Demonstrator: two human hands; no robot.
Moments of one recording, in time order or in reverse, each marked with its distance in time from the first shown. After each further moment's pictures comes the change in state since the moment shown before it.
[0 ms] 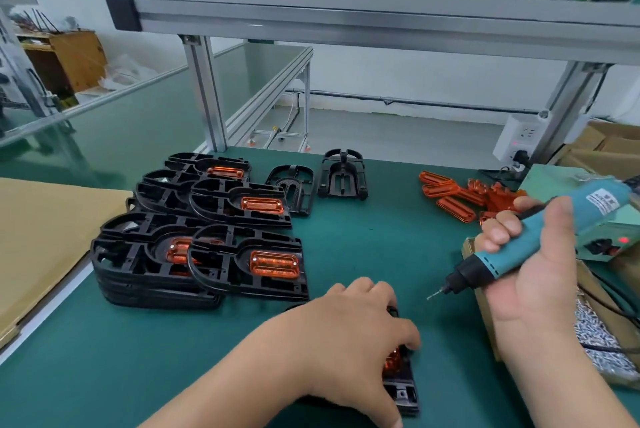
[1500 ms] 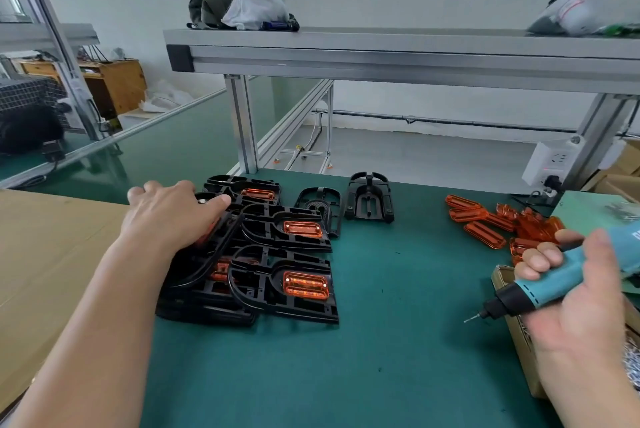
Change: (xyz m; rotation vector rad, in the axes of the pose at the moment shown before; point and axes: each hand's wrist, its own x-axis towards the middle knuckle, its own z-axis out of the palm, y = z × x) left_hand -0.116 -0.202 -0.080 -0.015 0.554 -1.289; right_hand 0.010 0.003 -0.008 0.024 0.056 -0.032
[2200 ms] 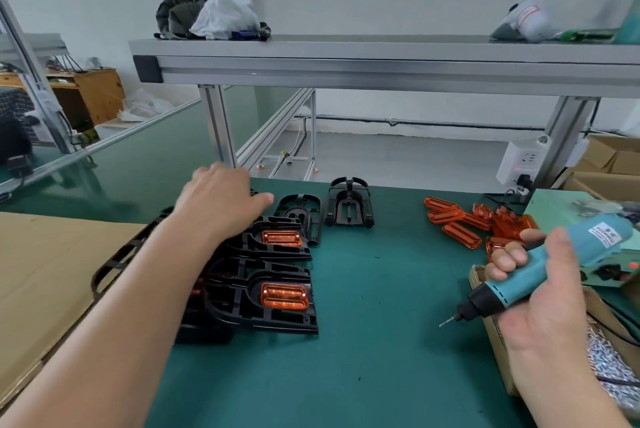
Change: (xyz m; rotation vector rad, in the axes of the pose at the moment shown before) left_hand -0.017 0.094 -0.014 0.026 0.048 0.398; right_hand 0.000 -0.003 0.002 -0.001 0.023 0.043
